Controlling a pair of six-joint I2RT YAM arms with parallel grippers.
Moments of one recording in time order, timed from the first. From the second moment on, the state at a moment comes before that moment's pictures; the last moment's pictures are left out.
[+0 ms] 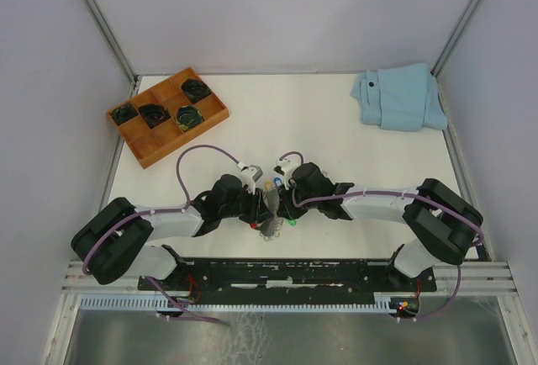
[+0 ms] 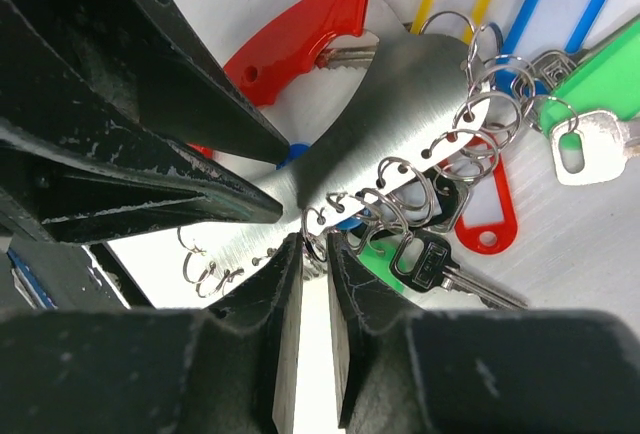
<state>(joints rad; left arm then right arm) -0.74 1.36 0.35 0.36 0.27 -0.47 0.90 1.54 0.69 0.09 -0.21 0.37</state>
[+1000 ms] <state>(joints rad) -0.74 1.33 0.33 0.37 0.26 -0.47 0.90 1.59 0.80 -0.09 -0.25 0.21</state>
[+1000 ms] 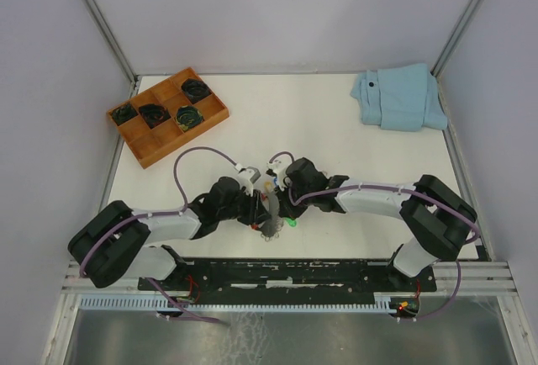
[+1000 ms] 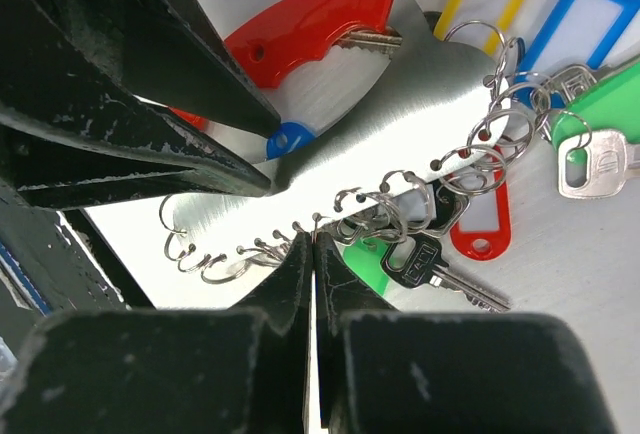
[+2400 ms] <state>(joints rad) -0.55 1.30 0.12 0.95 0.48 -0.59 0.90 1.36 0.62 0.25 -0.22 -0.14</state>
